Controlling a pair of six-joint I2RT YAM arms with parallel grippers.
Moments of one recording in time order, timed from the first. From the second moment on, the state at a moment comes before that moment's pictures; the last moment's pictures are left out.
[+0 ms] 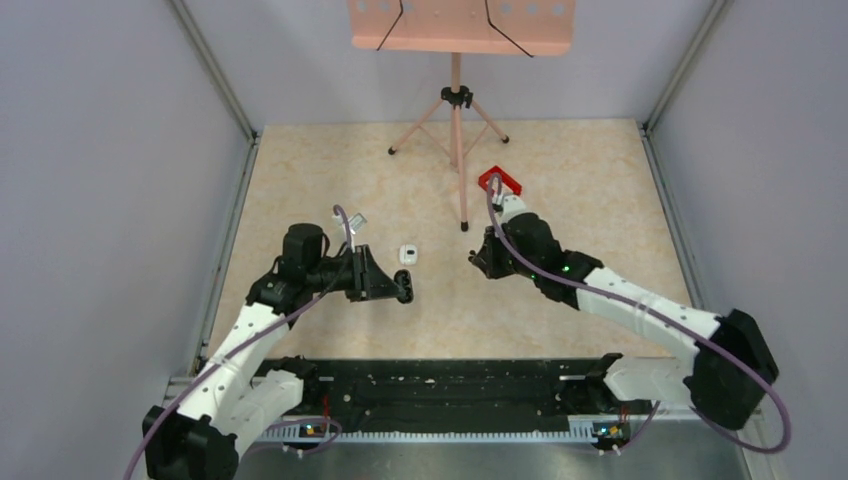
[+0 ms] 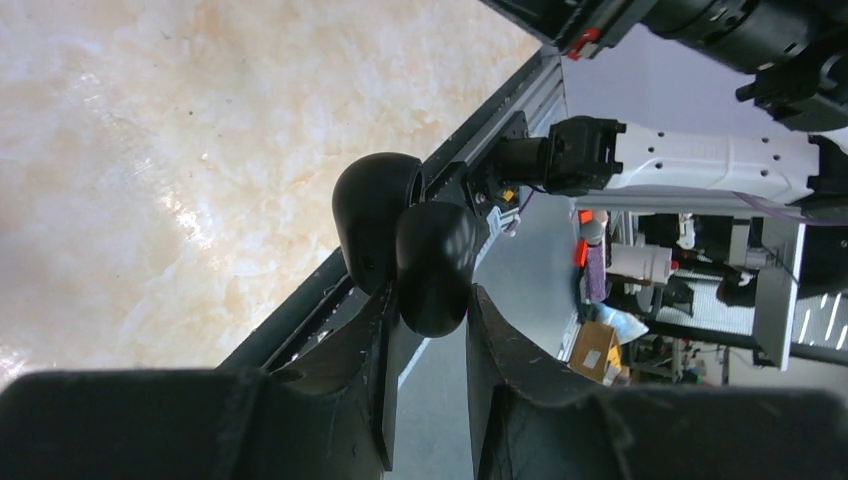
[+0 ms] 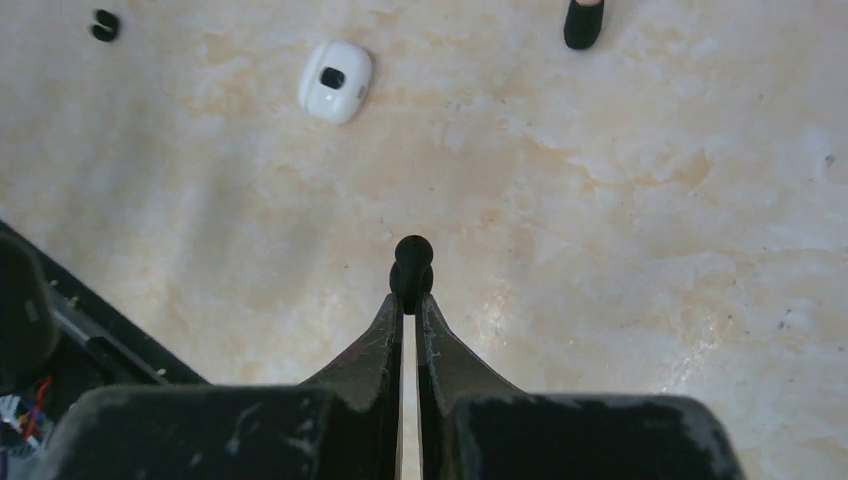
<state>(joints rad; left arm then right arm) -0.29 0.88 0.64 -0.40 0.86 -0.64 0.75 1.26 0.77 -0.15 0.04 0.45</state>
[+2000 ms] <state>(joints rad) -0.41 0.78 0.69 -0.14 0.75 -0.48 0.95 1.19 1.16 -0.31 -0.15 0.51</state>
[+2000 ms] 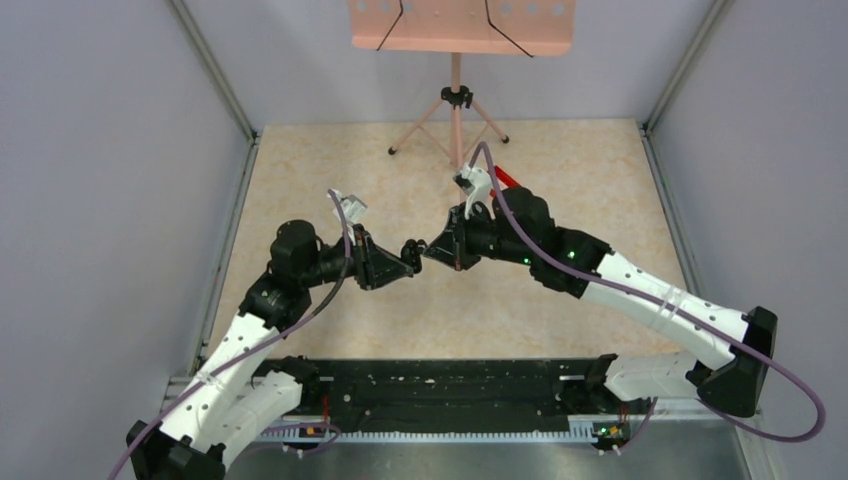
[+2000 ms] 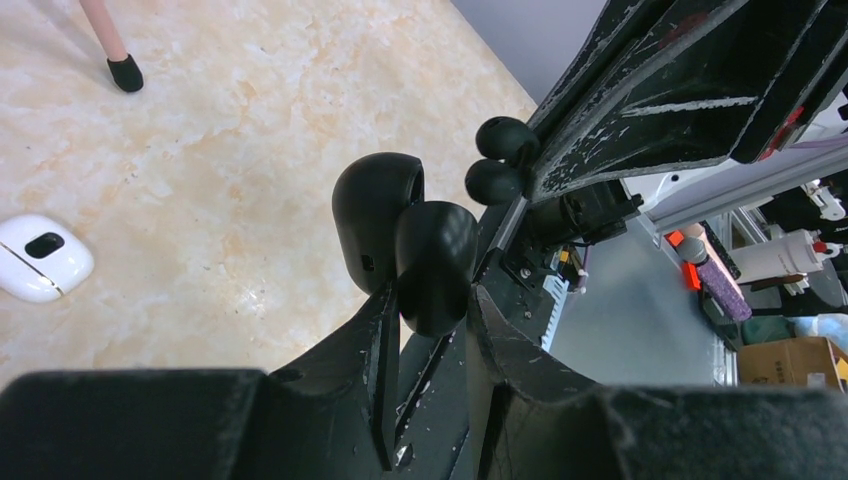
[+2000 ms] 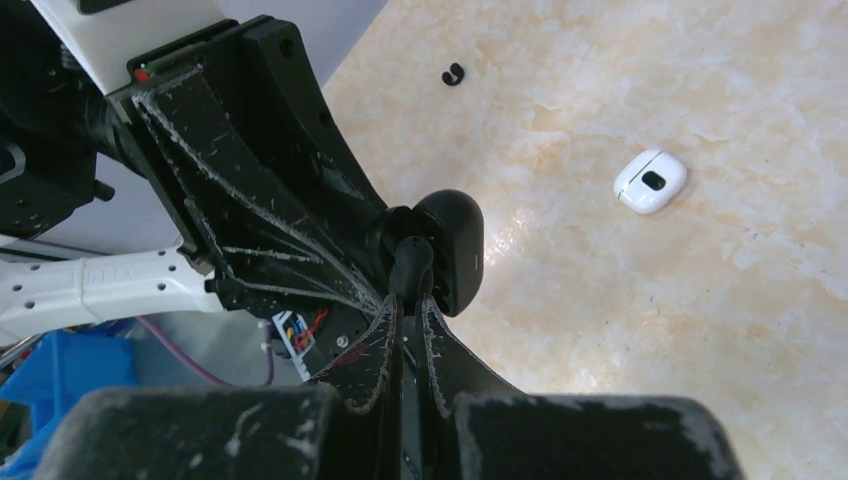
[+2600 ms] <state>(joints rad) -0.41 0.79 0.71 -0.19 0.75 -0.48 1.01 1.29 1.25 -0.42 -0.04 0.47</state>
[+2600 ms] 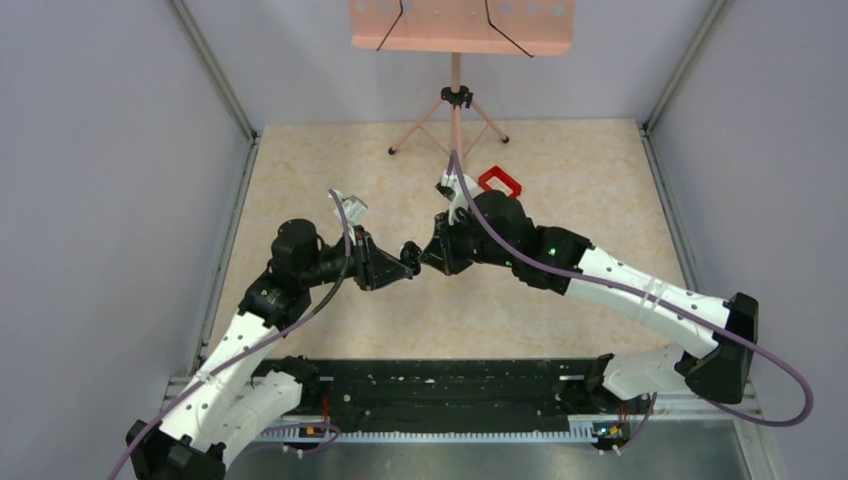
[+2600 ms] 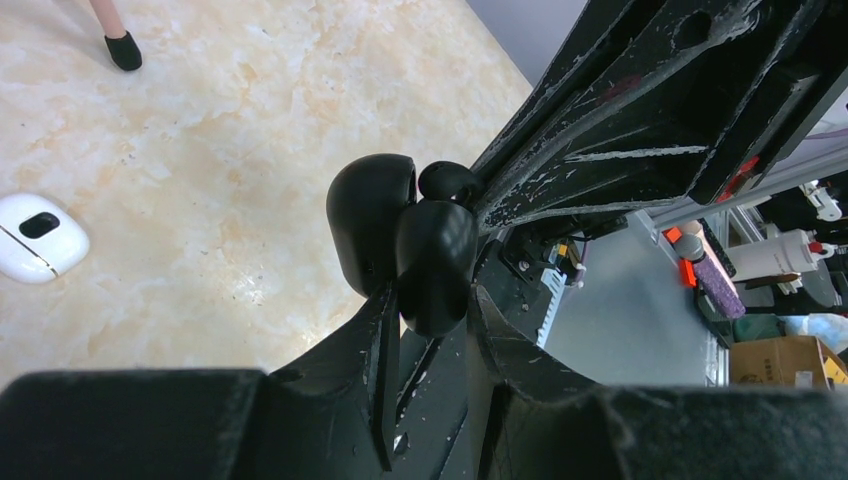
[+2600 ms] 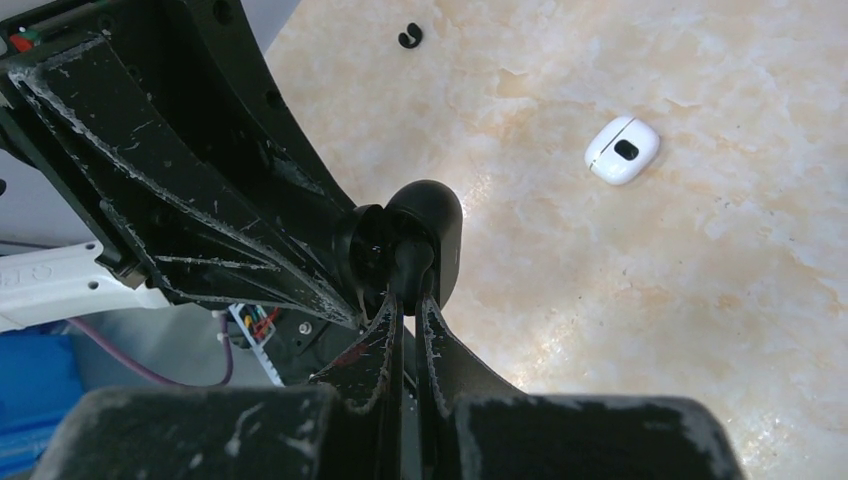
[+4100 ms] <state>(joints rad) -0.41 0.90 0.73 -0.24 0.77 -0.48 1.12 1.45 1.41 -0.58 0.24 0.43</state>
